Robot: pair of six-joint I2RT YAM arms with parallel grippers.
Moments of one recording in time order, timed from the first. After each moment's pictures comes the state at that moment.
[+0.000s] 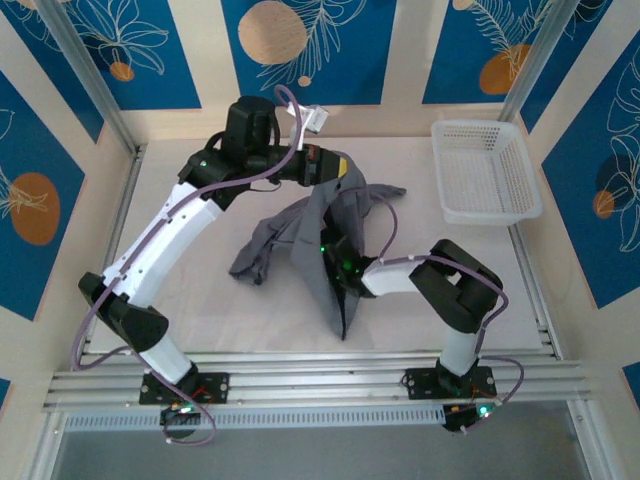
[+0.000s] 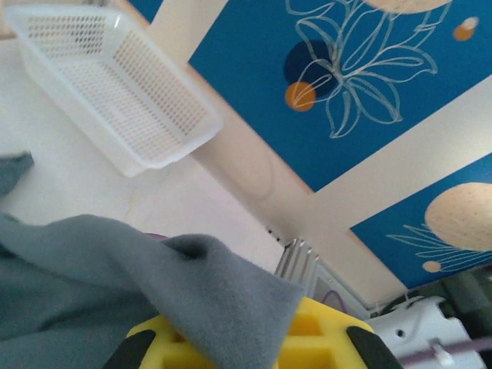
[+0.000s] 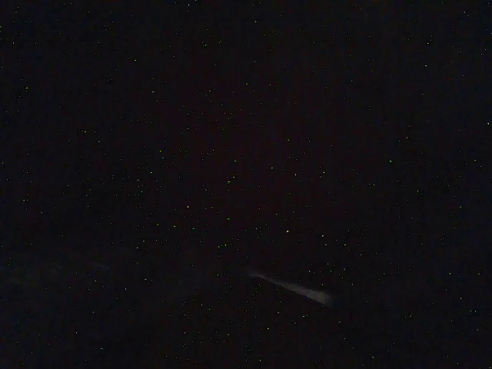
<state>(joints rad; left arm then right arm) -0.64 1.64 1.92 -0.64 0.69 -0.44 0.80 1.80 0.84 0.46 0.11 0.16</state>
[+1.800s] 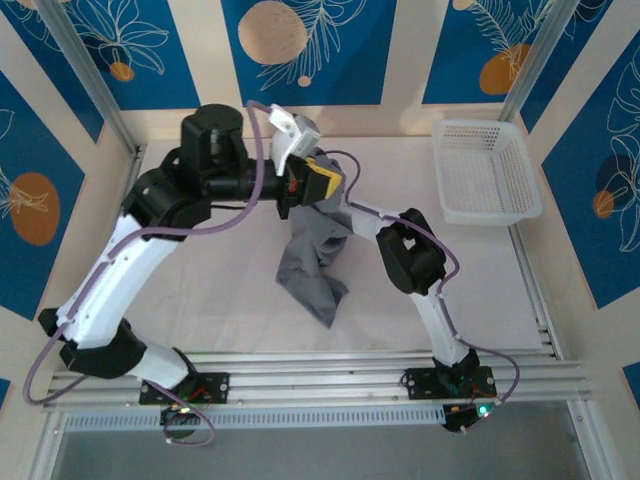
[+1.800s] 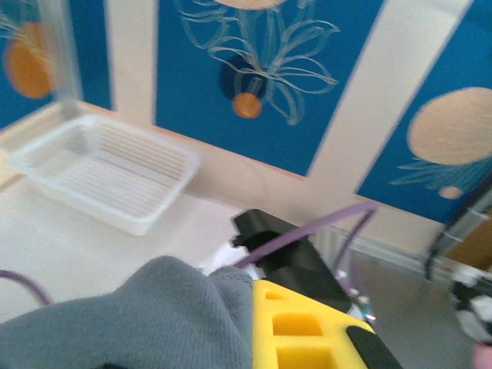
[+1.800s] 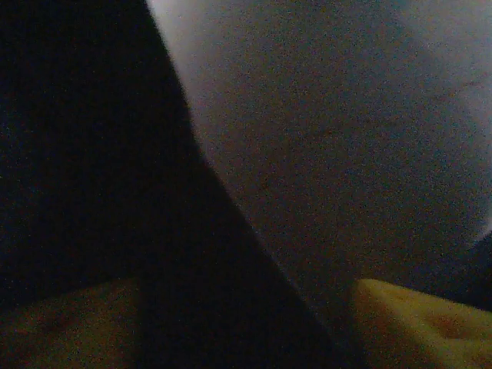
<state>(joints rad) -0.82 1.45 2.05 -0.86 0.48 -0.06 0.70 2.26 1.77 -0.82 0.13 0.27</state>
